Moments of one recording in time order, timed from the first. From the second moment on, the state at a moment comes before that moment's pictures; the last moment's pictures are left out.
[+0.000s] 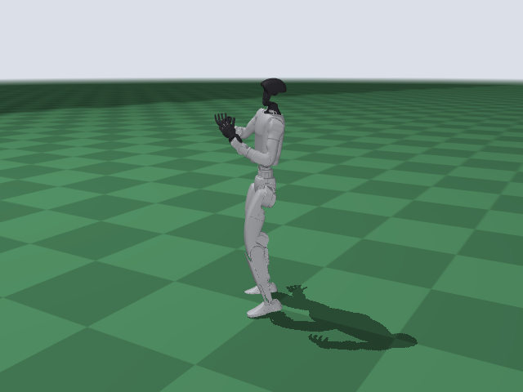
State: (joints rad) left arm -0.21 0.42 -0.35 -0.34 -0.48 -0.31 -0.38; right arm -0.52 -0.50 -1.05 0.69 1.22 -0.58 -0.08; waist 0.04 -0.15 -0.05; left_leg -0.22 0.12 0.02 0.49 -0.10 -0.12; right_leg 0.01 -0.05 -0.05 0.15 -0.08 0.18
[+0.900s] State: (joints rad) left arm 0.47 0.87 -0.13 0.09 -0.68 -0.62 0.09; right arm -1.26 -1.45 0.27 0.53 -0.37 -0.46 -0.60; waist 0.37 -0.13 0.14; left_leg 0.07 -0.12 0.15 0.08 -0.10 0.03; right_leg -0.17 -0.16 0.13 0.56 -0.17 0.22
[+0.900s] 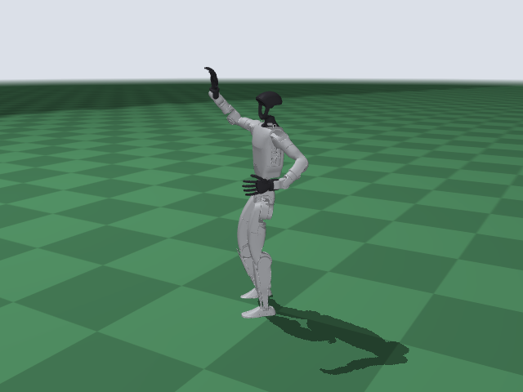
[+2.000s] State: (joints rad) left arm 0.27 0.93 -0.26 0.14 -0.69 -0.58 0.06; right arm -1.24 -1.61 0.37 0.45 -0.54 -0.44 -0.68; waist 0.36 -0.18 0.21; left_leg 0.10 -0.19 0.09 0.07 -0.12 0.00; right_leg -0.21 -0.18 0.18 0.68 -0.21 0.22
